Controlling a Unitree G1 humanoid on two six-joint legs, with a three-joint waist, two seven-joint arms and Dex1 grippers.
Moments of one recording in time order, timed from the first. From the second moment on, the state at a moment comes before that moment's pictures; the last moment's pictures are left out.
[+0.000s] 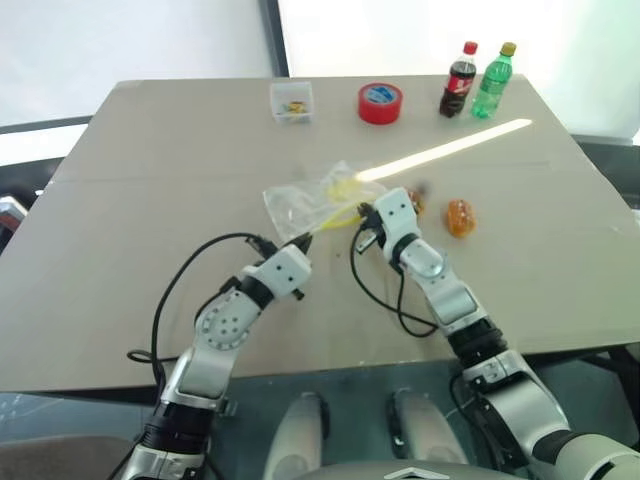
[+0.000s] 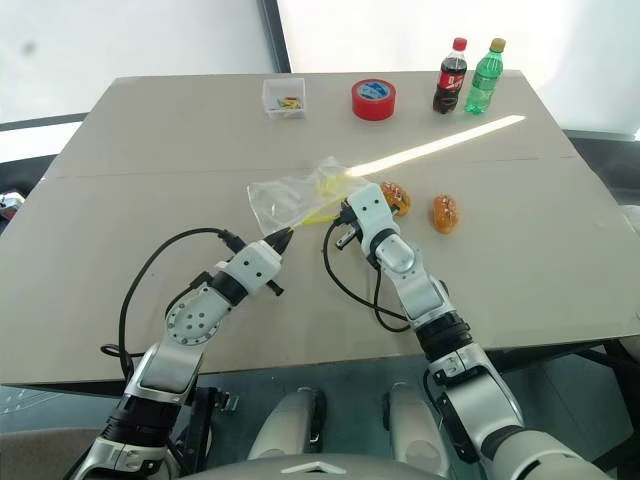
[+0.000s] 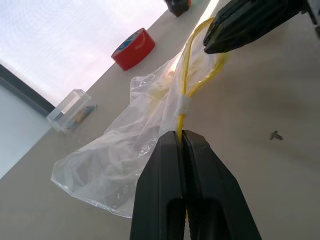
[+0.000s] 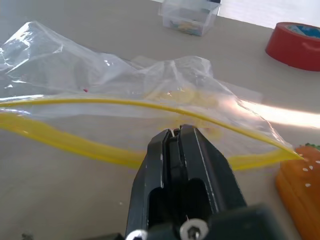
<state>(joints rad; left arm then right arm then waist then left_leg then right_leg) -0.12 0.42 -0.10 -0.11 0.25 -0.16 -0.37 -0.61 -0.06 0.28 0.35 -0.25 0.08 0.26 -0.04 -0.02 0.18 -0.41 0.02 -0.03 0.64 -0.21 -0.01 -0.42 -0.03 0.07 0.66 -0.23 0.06</state>
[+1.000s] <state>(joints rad) -0.13 0.38 -0.13 -0.07 0.21 -0.17 -0.39 -0.85 -0.29 0.60 0.67 -0.78 -0.33 0.01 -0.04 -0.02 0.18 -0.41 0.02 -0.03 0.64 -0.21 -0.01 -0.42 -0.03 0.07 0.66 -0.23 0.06</state>
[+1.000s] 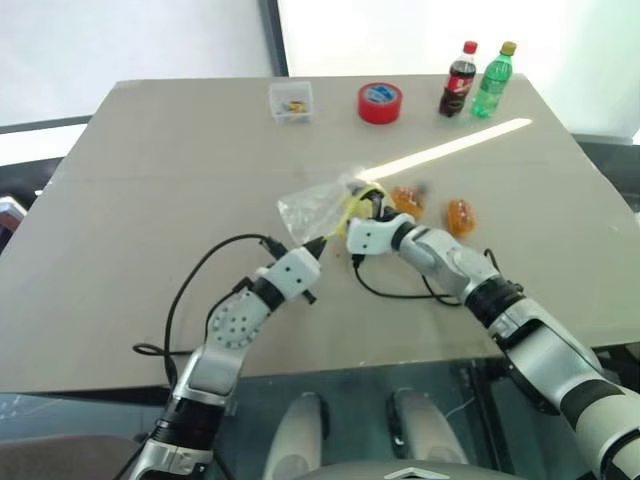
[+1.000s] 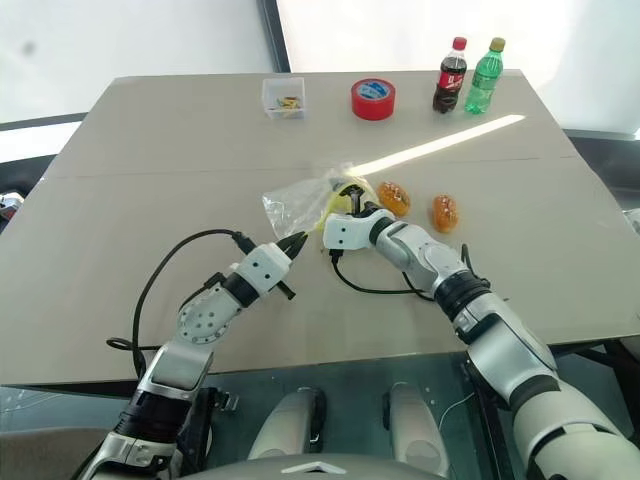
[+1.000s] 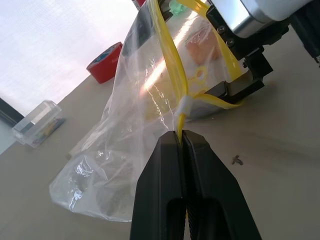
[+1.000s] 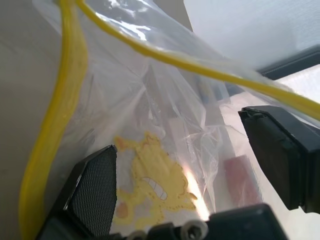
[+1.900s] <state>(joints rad) -0.16 0.33 -0.12 -0.02 0.21 -0.14 -0.30 -0.58 -0.20 0.00 0.25 0.10 0.34 0.39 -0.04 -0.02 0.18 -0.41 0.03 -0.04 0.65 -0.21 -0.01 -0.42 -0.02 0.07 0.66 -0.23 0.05</state>
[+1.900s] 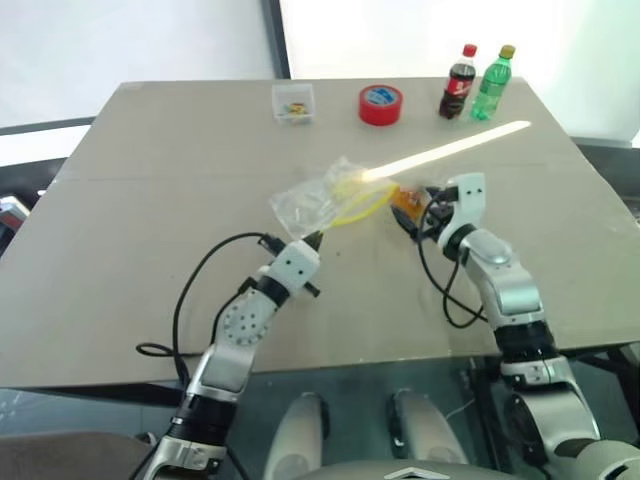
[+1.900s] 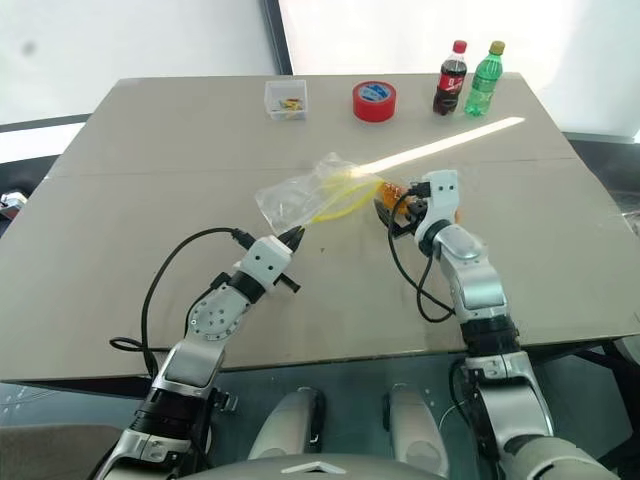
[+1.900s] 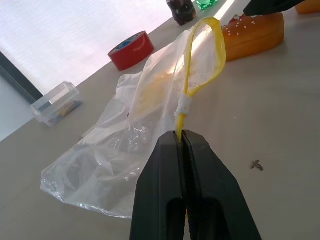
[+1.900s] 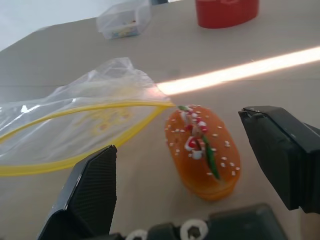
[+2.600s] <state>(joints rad) -0.17 0.36 -0.12 0.02 0.21 -0.16 -0.28 -0.71 -0.21 0.02 0.56 0.08 0.23 0.48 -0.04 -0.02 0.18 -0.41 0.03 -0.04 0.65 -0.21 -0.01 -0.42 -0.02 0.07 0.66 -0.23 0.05</state>
